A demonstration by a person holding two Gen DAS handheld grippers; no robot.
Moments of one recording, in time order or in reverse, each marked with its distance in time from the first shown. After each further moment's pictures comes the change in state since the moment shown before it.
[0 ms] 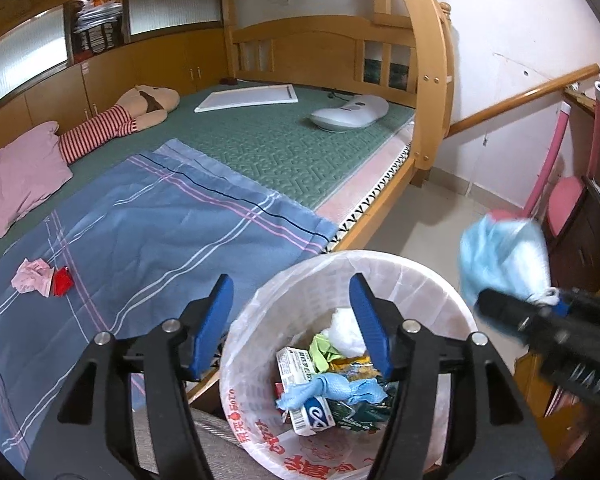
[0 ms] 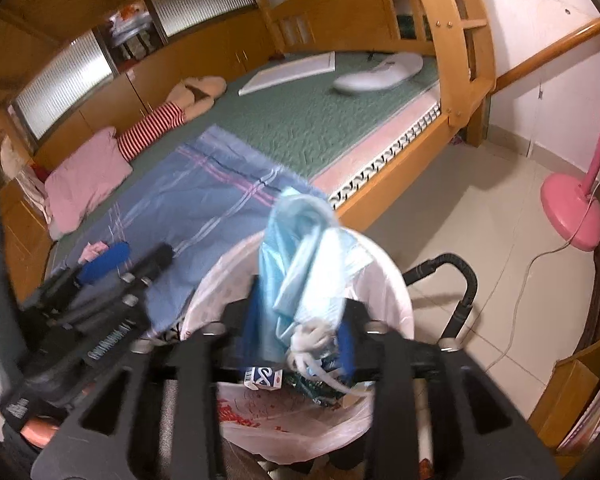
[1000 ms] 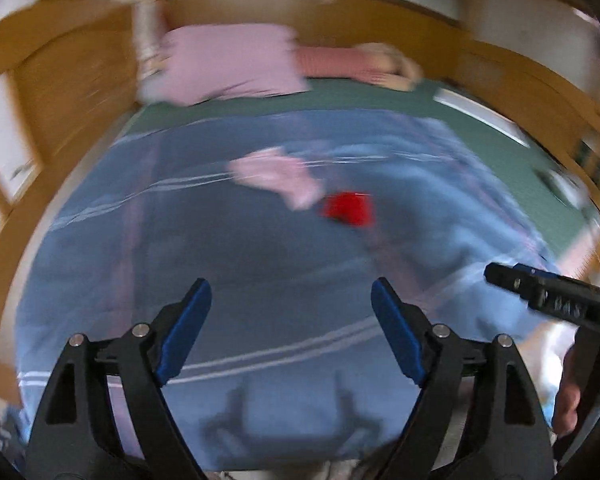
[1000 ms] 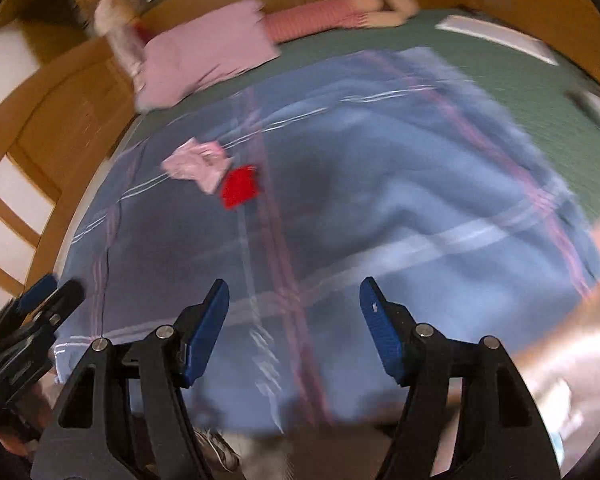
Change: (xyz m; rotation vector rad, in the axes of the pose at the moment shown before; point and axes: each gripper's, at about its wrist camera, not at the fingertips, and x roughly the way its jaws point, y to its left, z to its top) left arm -0.052 0.350 -0.107 -0.555 0.099 0.518; right arm 0.224 0.302 0.004 -0.439 0.301 0.344
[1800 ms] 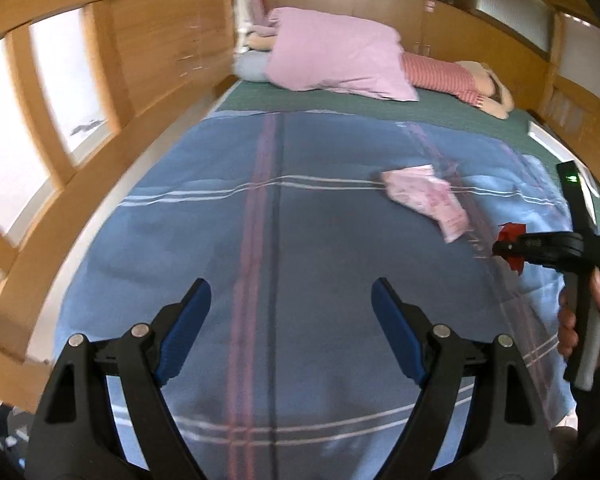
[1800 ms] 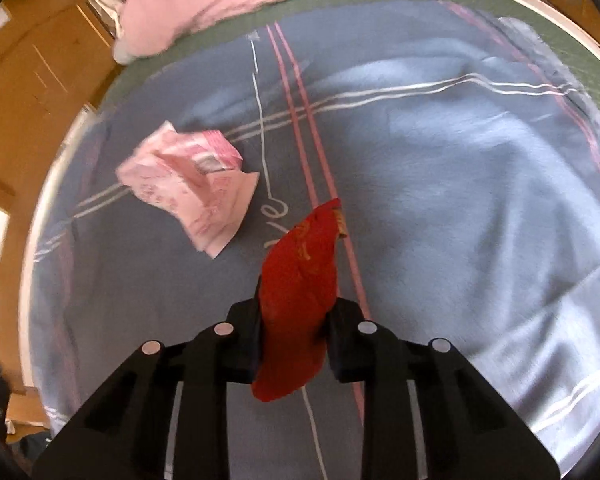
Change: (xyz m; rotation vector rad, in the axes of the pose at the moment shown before) left arm 0.050 0.114 0.028 -0.122 0.008 0.140; right arm 0.165 0.055 0.097 -0.024 0.185 -0.007
